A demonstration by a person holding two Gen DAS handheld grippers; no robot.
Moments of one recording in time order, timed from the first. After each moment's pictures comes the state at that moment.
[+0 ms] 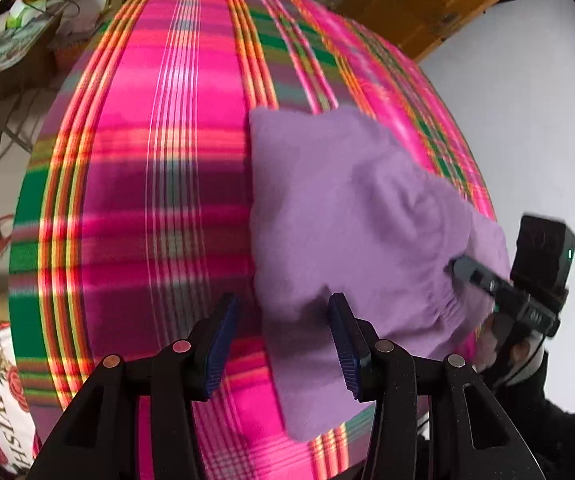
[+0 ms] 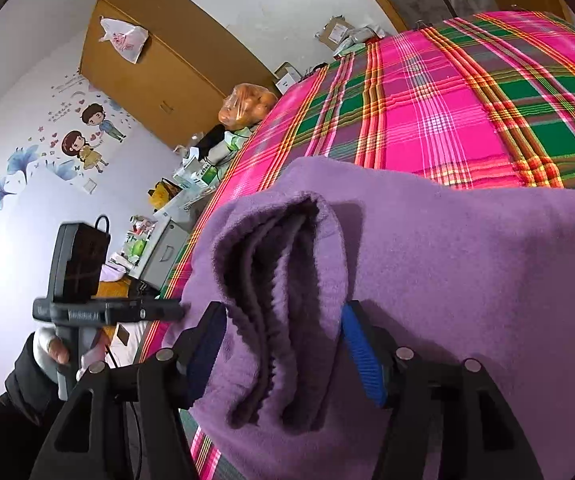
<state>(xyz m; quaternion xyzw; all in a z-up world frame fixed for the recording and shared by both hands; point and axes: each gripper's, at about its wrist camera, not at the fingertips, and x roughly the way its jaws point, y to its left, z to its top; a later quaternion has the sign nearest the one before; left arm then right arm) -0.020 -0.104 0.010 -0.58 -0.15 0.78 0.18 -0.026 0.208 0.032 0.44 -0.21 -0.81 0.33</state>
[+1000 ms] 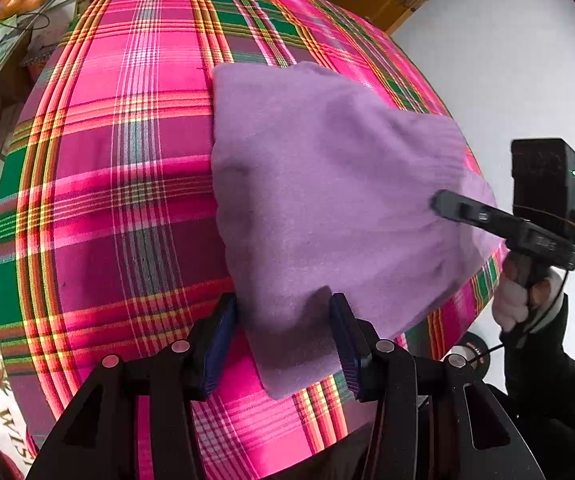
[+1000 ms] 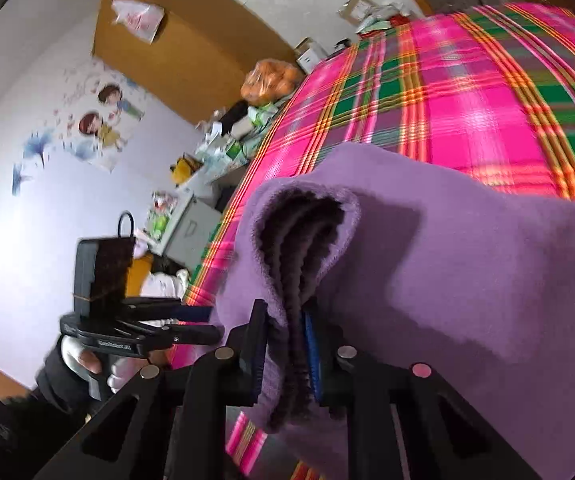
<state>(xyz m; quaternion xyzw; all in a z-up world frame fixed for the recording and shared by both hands) 0.015 -0.088 0.004 -0.58 -0.12 0.78 0.22 -0.017 0.200 0.047 0.48 -0.21 -0.77 0.36</state>
